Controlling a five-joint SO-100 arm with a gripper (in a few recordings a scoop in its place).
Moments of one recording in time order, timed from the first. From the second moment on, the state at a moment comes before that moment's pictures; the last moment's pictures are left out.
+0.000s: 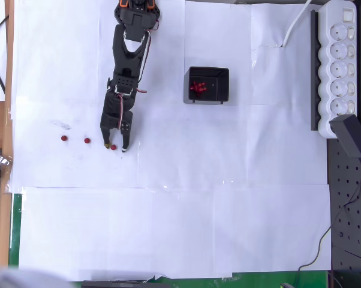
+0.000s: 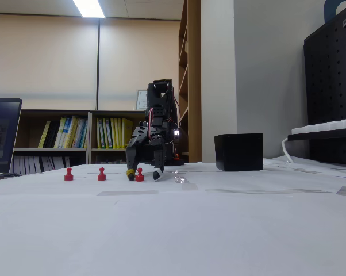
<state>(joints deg) 10.8 111.3 59.9 -19.8 -92.1</state>
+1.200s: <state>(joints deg) -1.6 88.4 86.7 70.0 -109.0</state>
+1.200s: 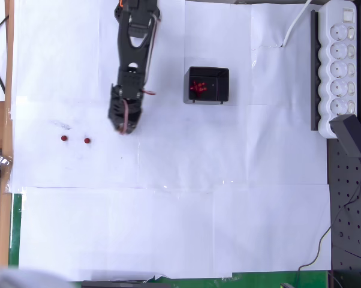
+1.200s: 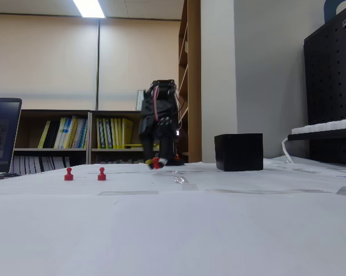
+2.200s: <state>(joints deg) -41.5 93.1 93.7 76.7 -138.3</state>
